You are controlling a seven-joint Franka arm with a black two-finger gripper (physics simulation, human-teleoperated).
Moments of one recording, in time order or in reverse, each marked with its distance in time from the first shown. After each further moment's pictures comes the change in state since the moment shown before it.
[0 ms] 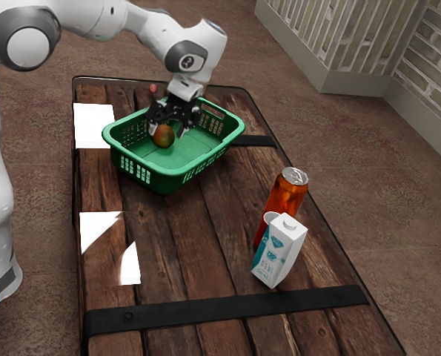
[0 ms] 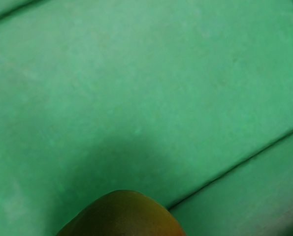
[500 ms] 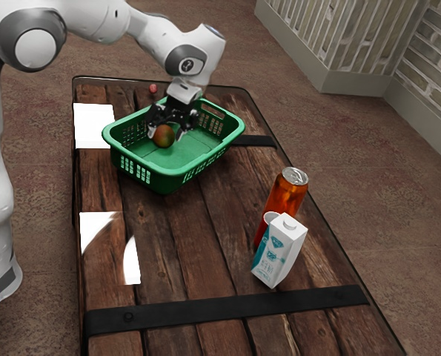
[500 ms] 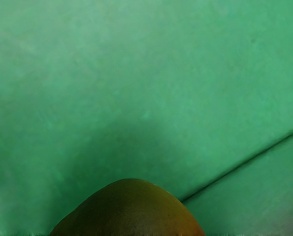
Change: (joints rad) arm 0.002 0.033 0.023 0.001 -0.010 0.014 0.002
